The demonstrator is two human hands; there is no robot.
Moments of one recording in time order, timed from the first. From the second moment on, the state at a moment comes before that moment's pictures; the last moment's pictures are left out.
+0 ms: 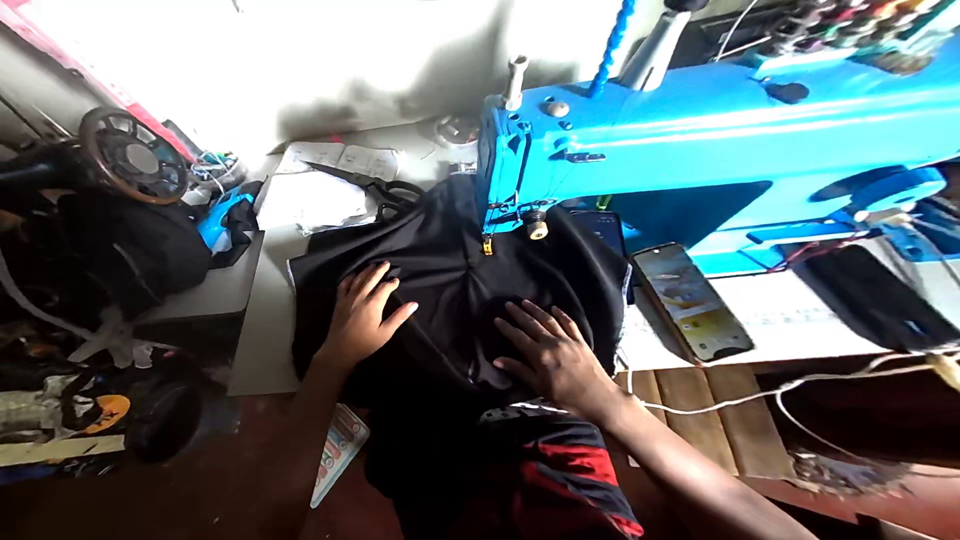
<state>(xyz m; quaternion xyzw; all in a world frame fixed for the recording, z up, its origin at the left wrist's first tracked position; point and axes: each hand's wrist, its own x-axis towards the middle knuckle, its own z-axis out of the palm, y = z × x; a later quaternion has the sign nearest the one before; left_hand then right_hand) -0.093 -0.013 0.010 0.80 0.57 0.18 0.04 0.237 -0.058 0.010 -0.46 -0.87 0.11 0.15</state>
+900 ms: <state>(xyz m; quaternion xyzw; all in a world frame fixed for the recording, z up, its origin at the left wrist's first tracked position) -0.015 0.079 0.005 0.88 0.44 0.10 0.14 0.230 -0.040 0.001 -0.45 -0.88 0.12 0.09</state>
